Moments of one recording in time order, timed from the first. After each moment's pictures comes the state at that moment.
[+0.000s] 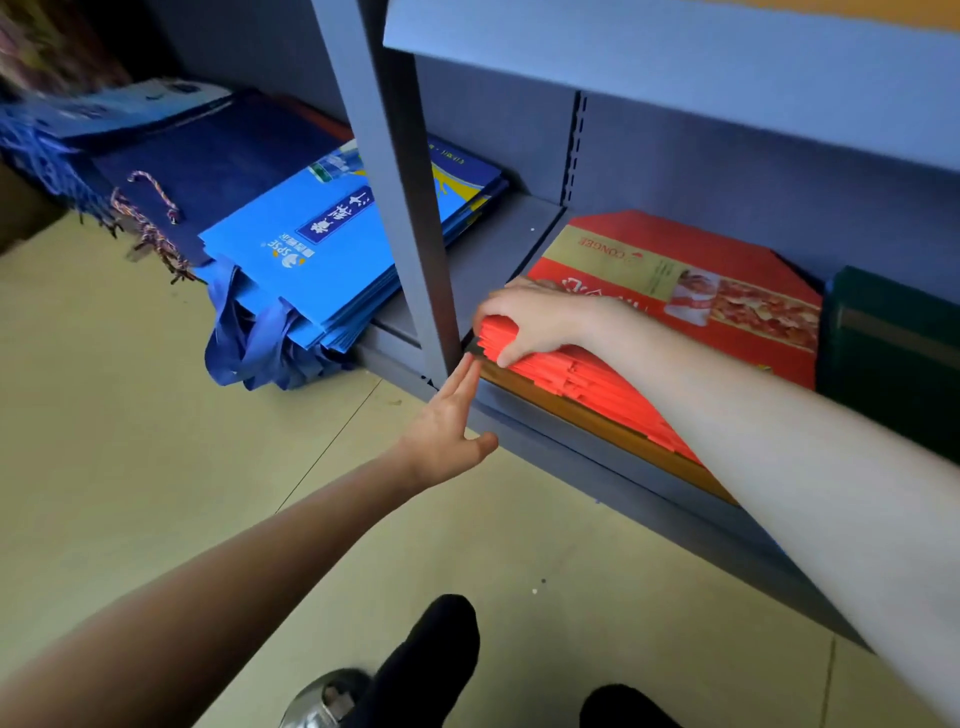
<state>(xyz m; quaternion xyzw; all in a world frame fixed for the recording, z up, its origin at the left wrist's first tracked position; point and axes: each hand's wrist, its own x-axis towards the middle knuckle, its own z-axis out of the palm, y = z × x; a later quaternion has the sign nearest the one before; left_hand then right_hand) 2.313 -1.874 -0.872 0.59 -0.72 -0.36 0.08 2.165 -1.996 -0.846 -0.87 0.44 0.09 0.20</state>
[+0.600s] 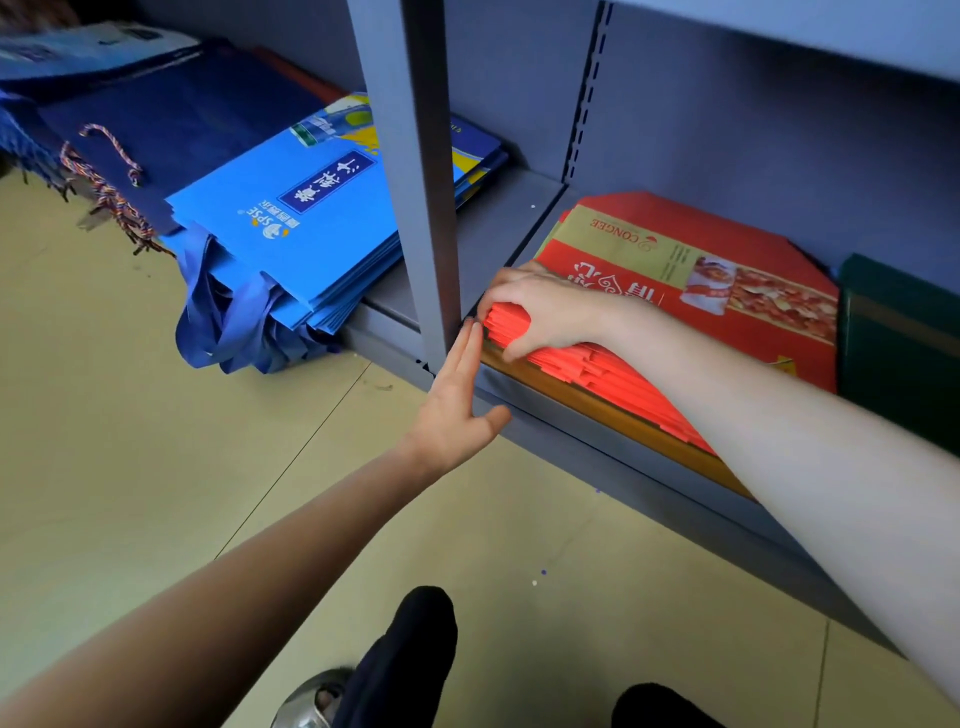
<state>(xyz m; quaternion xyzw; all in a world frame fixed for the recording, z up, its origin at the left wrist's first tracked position) 2.310 -1.882 -0.895 0.56 -0.69 -0.40 0.23 2.162 -1.987 -0.855 -0.87 0.44 0.03 0.22</state>
